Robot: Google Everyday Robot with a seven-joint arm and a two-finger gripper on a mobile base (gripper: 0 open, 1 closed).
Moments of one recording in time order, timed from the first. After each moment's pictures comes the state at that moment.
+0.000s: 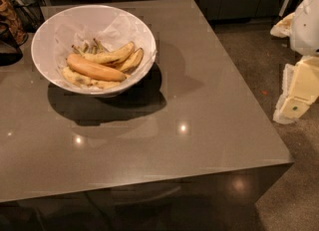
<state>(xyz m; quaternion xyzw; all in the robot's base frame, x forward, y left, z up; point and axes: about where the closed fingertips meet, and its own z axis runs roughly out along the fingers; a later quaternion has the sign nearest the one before) 0.438 -0.217 0.976 -0.60 0.78 -0.03 0.16</state>
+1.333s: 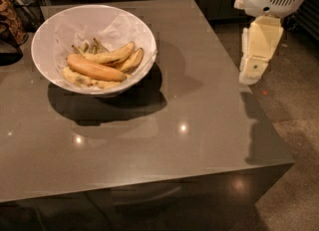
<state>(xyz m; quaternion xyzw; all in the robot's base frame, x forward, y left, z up) 0.501 -0.170 1.000 -0.64 0.75 -0.06 0.13</state>
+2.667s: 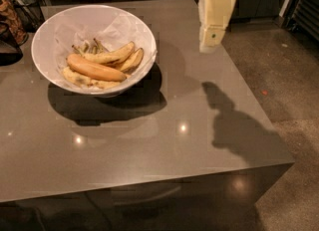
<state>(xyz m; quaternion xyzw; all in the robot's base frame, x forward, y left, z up) 0.548 -0.088 1.042 -0.71 0.67 -0.09 0.19</state>
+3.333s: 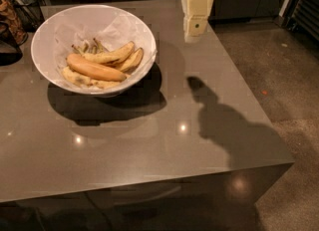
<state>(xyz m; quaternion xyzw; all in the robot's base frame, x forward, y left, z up) 0.570 -0.054 1.052 -0.74 0.64 -0.10 0.21</state>
